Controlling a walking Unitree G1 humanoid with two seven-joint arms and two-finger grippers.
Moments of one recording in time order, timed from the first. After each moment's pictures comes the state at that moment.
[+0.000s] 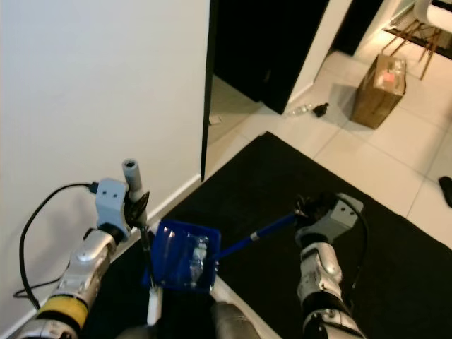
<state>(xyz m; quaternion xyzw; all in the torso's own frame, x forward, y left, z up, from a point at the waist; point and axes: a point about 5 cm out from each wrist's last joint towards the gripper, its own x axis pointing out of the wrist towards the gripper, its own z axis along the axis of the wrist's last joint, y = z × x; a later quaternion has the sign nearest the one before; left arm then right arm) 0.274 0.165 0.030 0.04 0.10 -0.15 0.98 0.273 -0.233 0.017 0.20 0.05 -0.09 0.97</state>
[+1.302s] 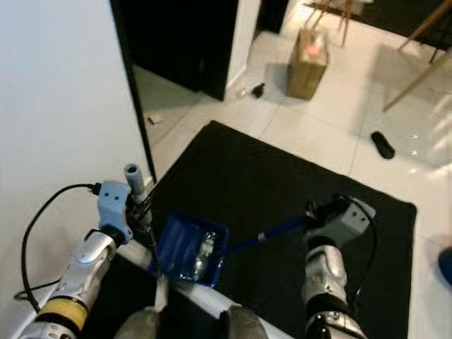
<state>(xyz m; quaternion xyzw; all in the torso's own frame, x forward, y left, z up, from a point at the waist) 0.275 0.162 0.033 0.03 0.09 -0.18 0.98 0.266 -0.247 0.012 0.22 0.07 -0.15 0.96</state>
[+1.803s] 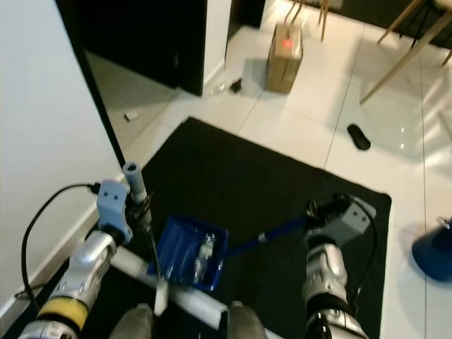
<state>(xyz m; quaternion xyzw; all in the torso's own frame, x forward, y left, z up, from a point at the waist) 0.274 0.161 0.031 0.03 0.10 -0.18 0.98 0.264 -0.245 0.008 0.23 0.07 -0.15 0.96</state>
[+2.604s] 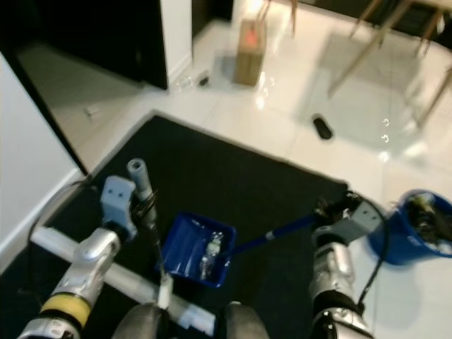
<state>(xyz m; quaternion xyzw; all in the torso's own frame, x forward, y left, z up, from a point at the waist) 0.279 0.161 0.038 0.06 0.08 -0.16 0.98 0.267 -0.259 0.017 0.22 0.06 -0.16 0.96</state>
